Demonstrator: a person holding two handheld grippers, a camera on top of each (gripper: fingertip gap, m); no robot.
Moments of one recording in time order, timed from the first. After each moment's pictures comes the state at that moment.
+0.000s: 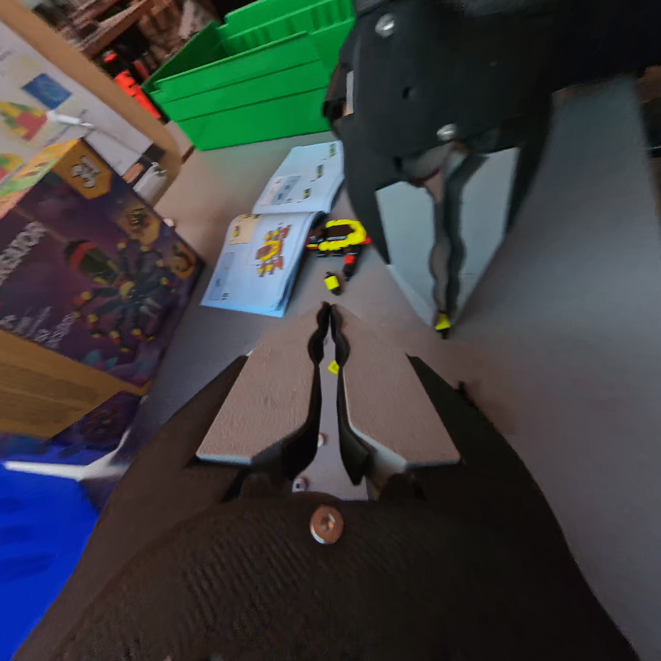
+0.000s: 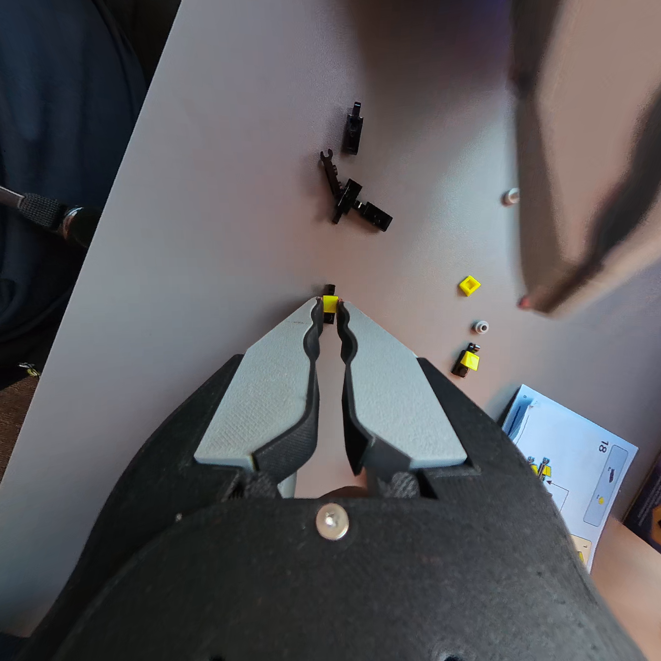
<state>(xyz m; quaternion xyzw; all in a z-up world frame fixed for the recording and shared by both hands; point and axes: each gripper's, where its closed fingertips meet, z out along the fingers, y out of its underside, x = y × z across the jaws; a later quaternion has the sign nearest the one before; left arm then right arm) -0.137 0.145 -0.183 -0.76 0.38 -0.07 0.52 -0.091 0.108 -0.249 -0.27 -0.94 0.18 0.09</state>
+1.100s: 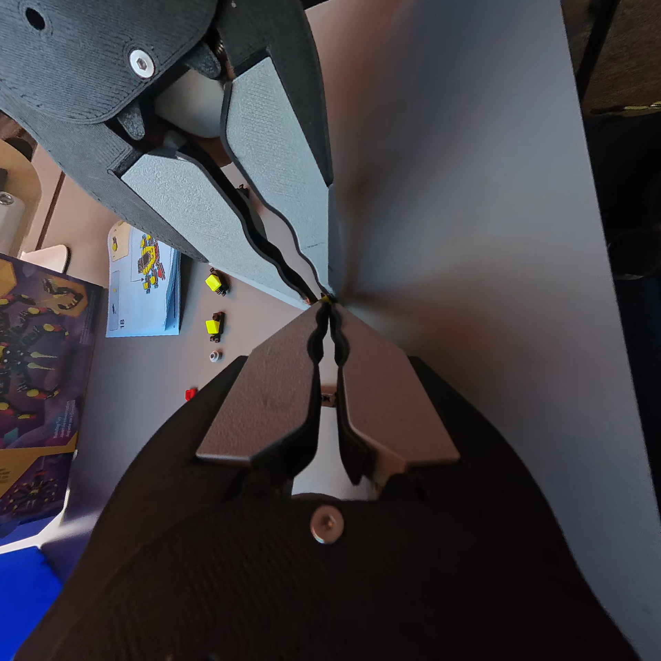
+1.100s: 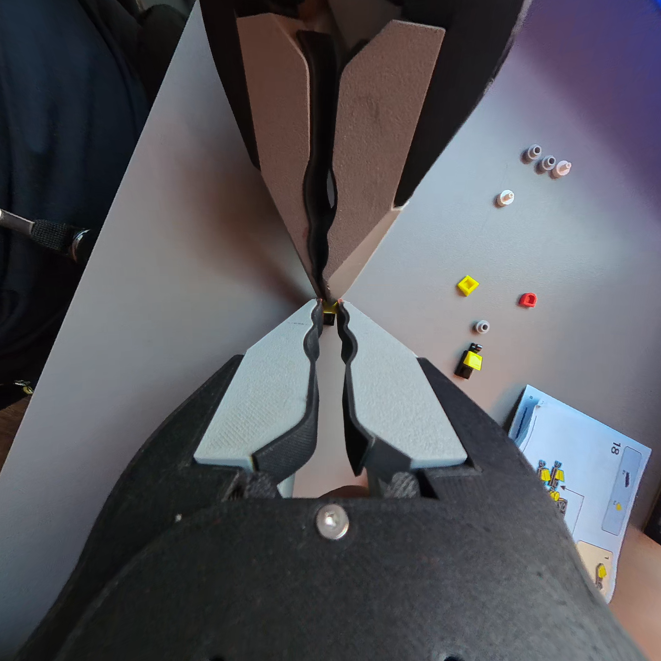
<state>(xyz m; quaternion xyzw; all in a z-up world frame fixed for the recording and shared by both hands) -0.084 0.109 -0.241 -0.74 0.50 -0.02 0.44 -0.092 0.106 -0.249 -0.28 -0.93 0.22 0.11</state>
